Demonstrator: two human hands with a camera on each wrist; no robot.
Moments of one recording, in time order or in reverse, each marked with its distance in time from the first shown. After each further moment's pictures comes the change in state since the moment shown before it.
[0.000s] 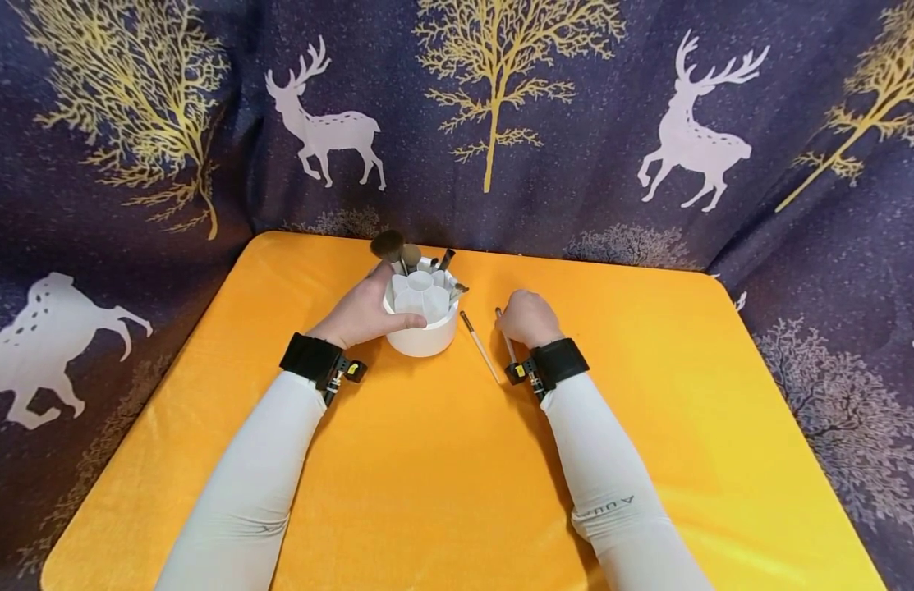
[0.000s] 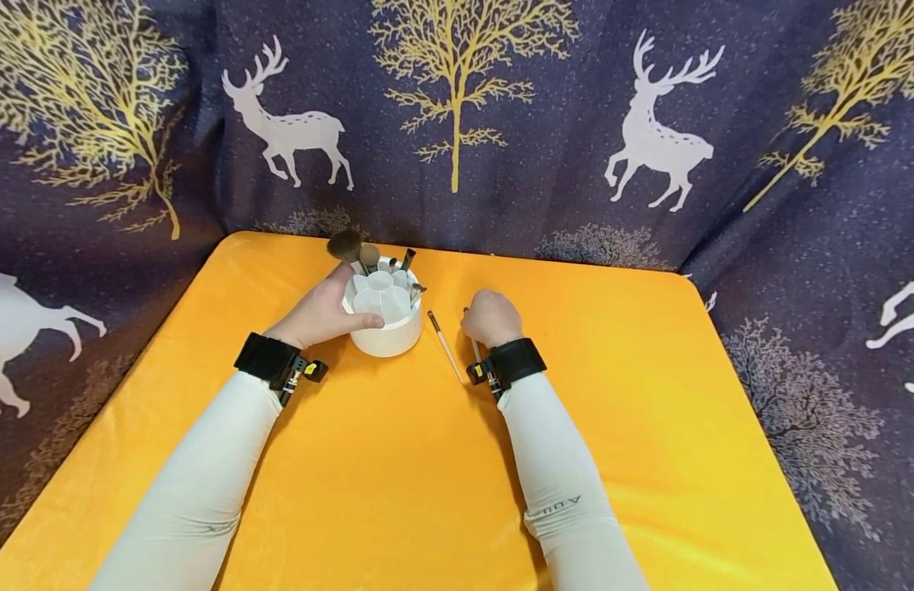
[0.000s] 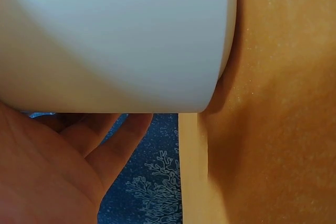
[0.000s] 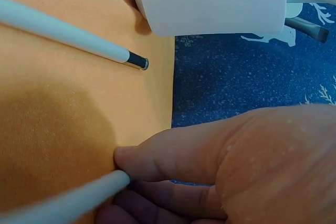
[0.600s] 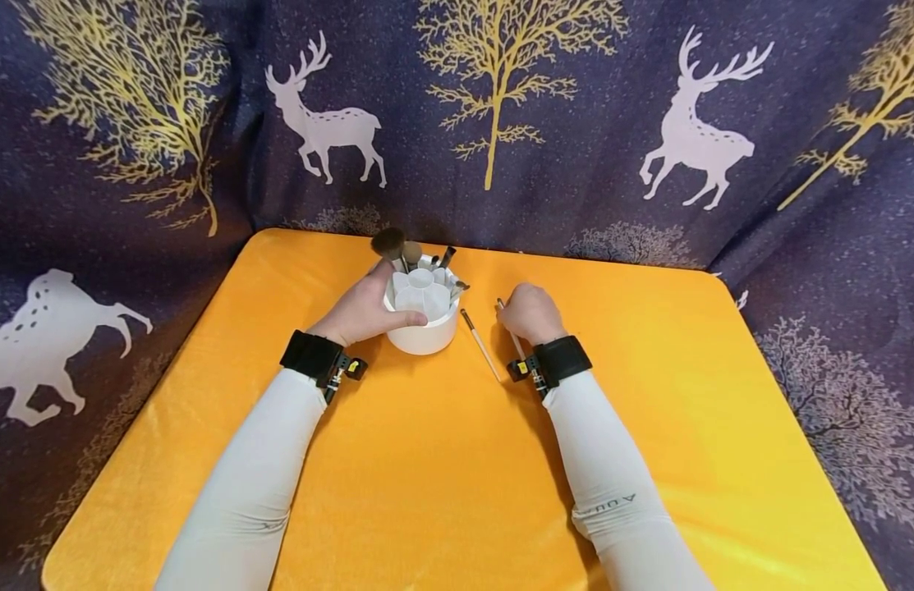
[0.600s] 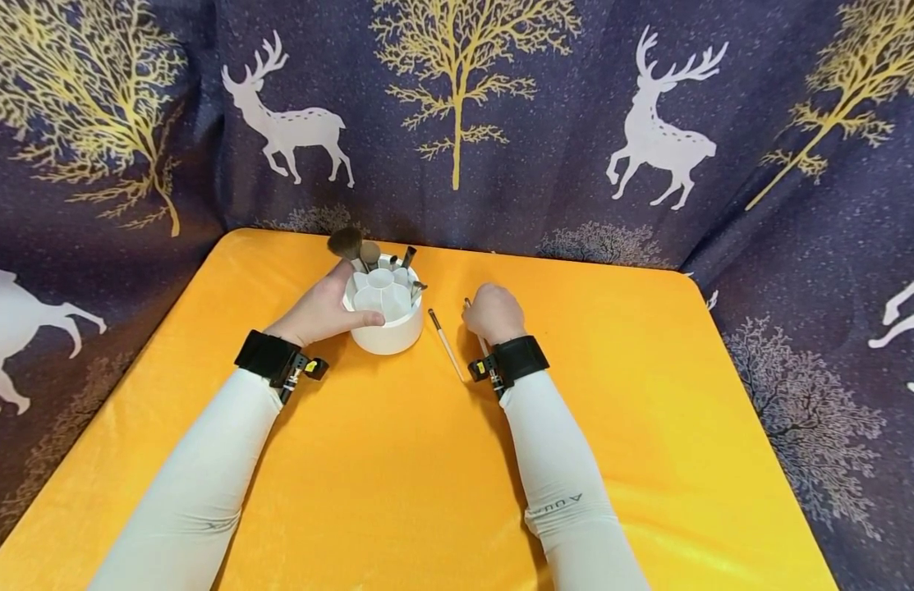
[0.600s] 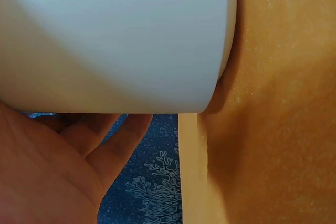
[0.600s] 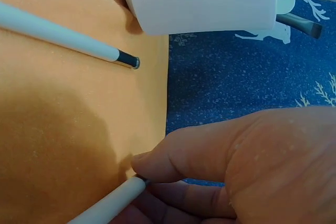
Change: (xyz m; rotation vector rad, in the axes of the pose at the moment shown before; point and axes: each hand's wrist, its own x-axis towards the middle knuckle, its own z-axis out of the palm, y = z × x) left_hand 0.001 -0.004 0.000 0.019 0.001 0.007; right_hand 0.000 0.001 -0.004 0.031 0.061 -0.019
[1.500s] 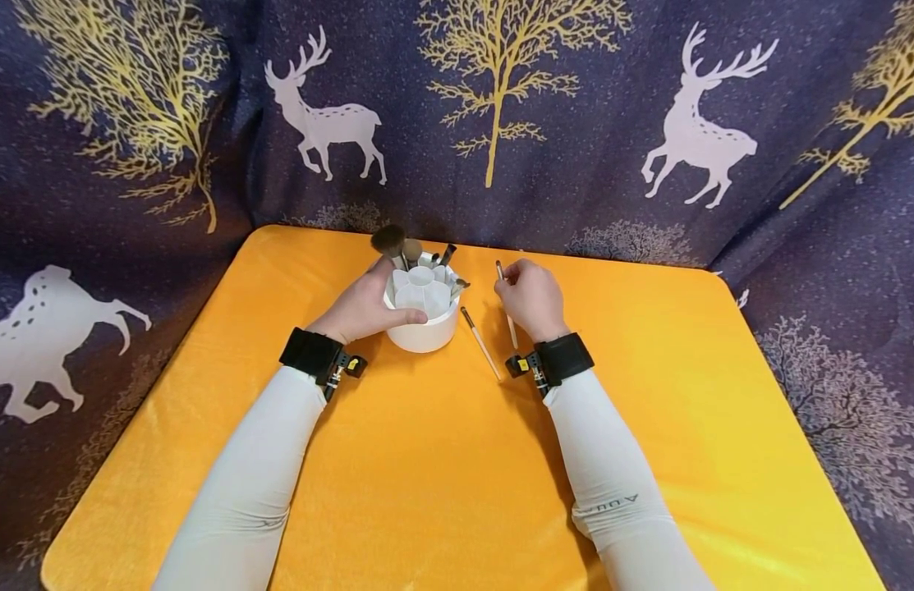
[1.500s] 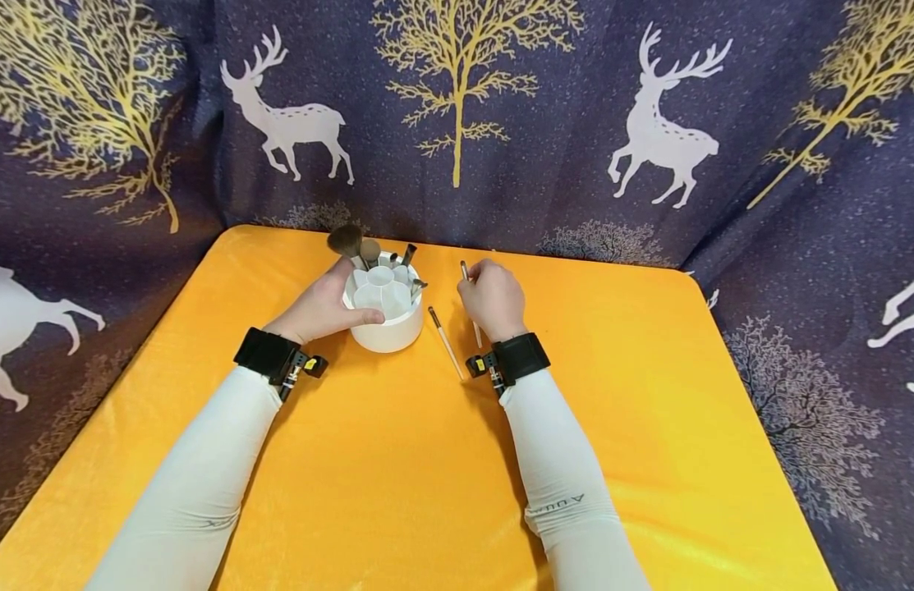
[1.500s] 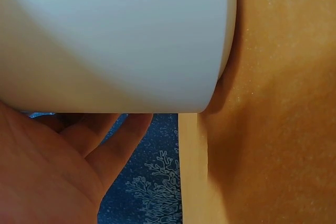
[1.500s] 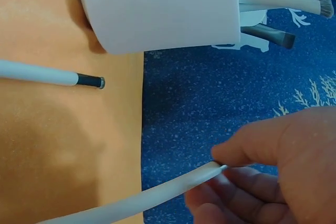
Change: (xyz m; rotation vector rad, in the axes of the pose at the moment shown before) left_hand 0.001 0.001 0.000 -0.008 0.000 -0.002; right_hand -0.004 -0.008 -0.004 0.159 0.375 -0.177
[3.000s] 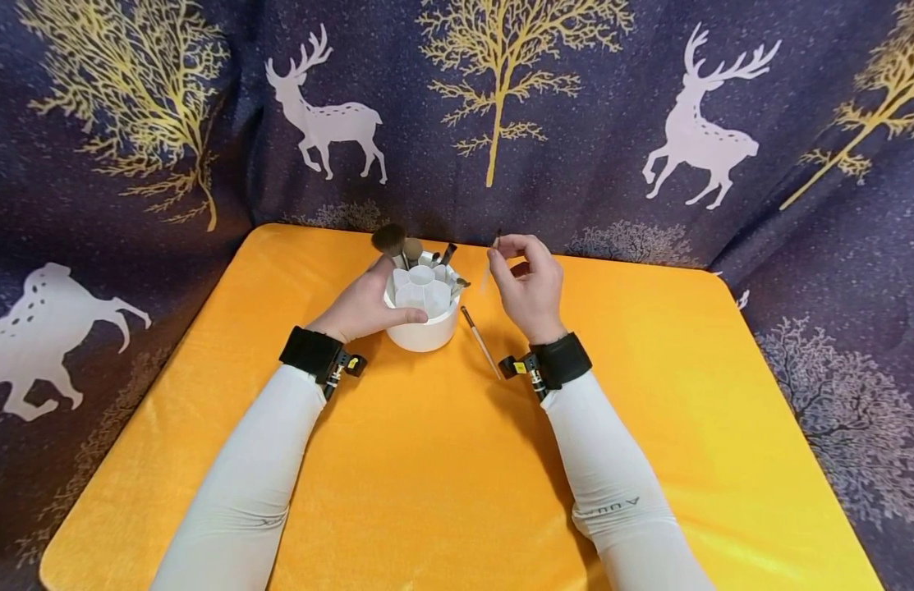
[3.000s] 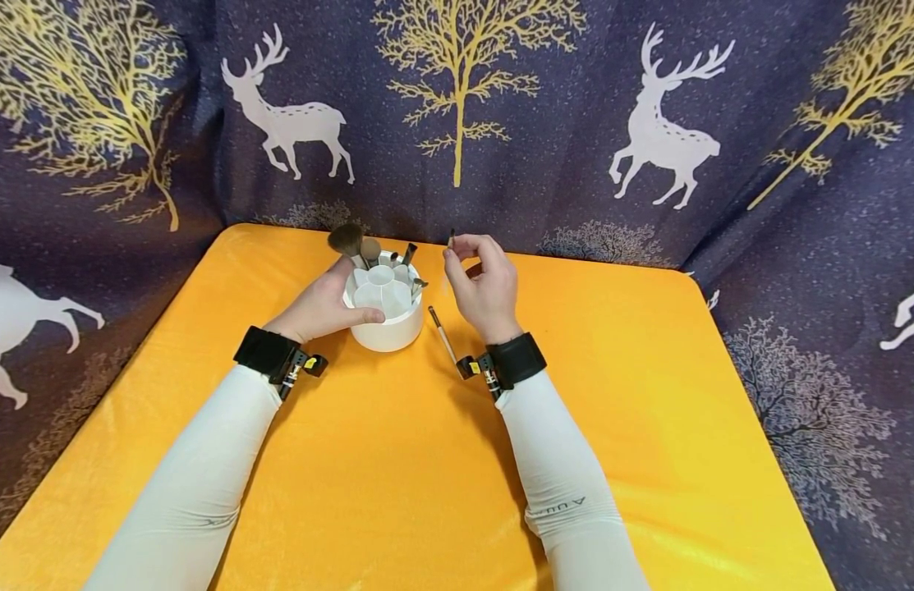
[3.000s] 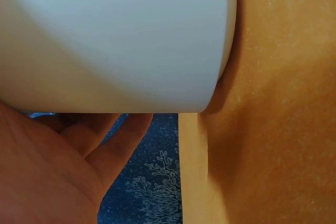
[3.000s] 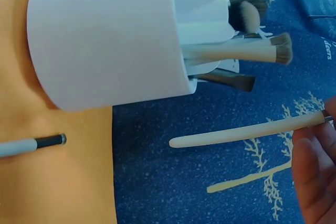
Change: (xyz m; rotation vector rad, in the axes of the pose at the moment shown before) left_hand 0.001 -0.001 0.000 0.006 0.000 -0.014; right_hand -0.007 -0.027 -0.010 0.480 0.418 -0.469
